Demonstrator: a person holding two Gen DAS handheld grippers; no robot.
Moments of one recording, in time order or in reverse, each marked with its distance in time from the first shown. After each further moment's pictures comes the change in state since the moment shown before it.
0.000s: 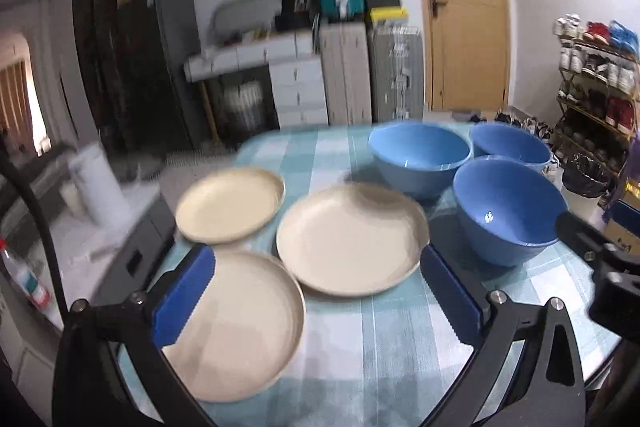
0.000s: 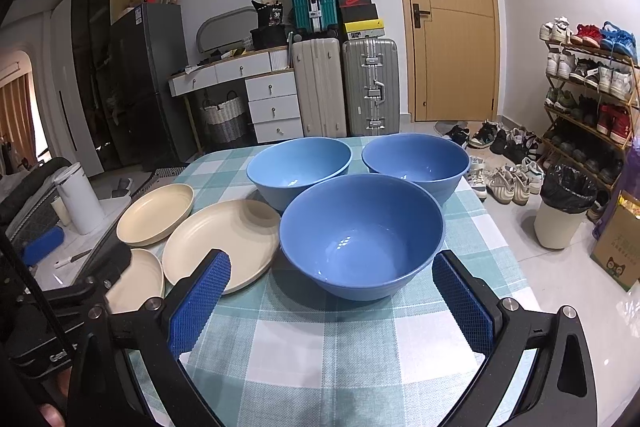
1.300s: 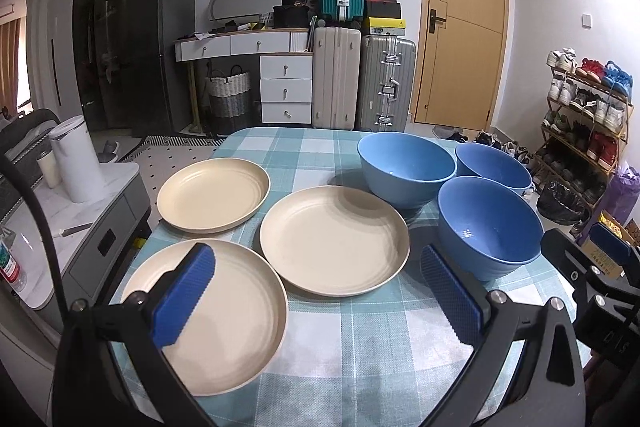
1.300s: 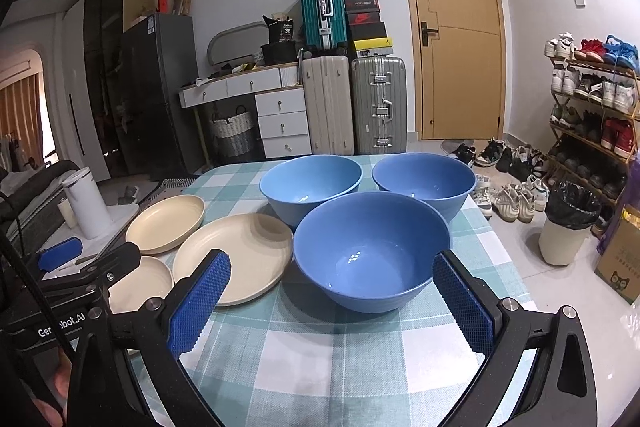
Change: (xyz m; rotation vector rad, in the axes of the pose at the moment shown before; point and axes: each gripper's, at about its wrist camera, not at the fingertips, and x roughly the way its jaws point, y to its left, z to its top) left arm -0.014 0.018 0.001 -0.084 -0.038 -0.105; right arm -0.012 0.010 -0.002 -0.023 -0.074 0.021
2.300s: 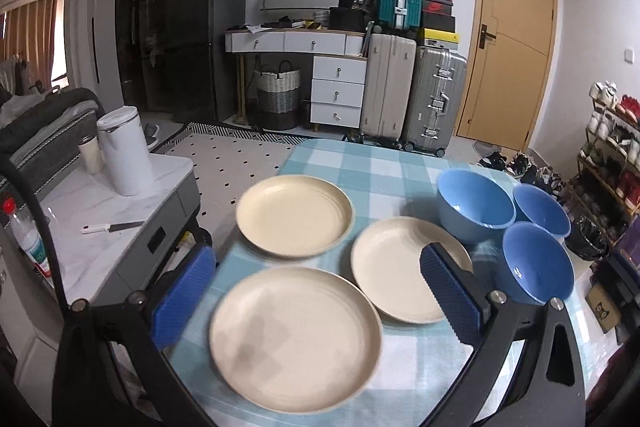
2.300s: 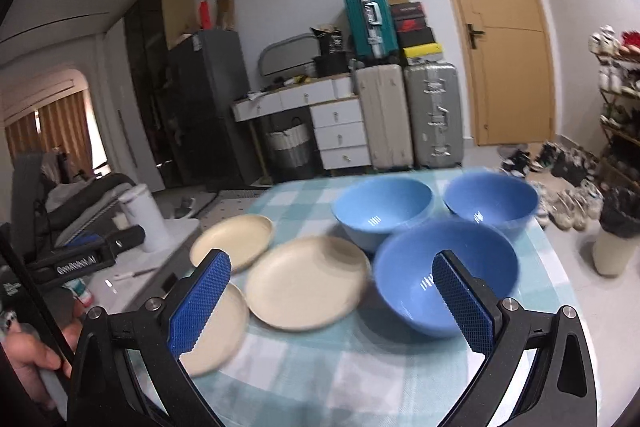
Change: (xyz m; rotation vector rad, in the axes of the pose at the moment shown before) left arm -0.017 0.101 0.056 -0.113 0.026 0.120; right arm -0.013 0.039 0.042 0.010 -0.024 0.242
